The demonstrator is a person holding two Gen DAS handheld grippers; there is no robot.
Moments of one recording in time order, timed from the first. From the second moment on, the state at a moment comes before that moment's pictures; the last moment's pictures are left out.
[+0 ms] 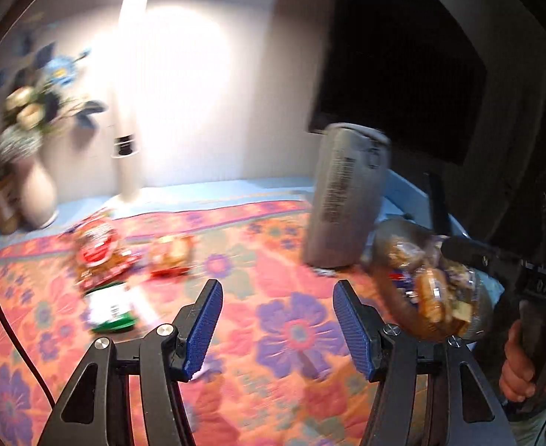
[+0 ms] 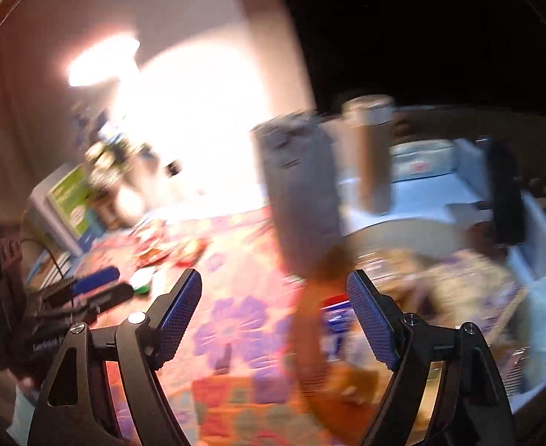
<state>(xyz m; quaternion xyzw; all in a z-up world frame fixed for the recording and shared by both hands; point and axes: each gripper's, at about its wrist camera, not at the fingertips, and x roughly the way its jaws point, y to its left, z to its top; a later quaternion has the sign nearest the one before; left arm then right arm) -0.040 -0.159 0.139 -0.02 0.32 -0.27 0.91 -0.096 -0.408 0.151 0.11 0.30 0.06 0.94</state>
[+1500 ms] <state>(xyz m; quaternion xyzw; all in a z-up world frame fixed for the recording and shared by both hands) 0.020 0.018 0.013 -0.09 0.39 -0.06 0.91 0.017 -0.242 0.021 0.01 0.43 0.13 0.89</state>
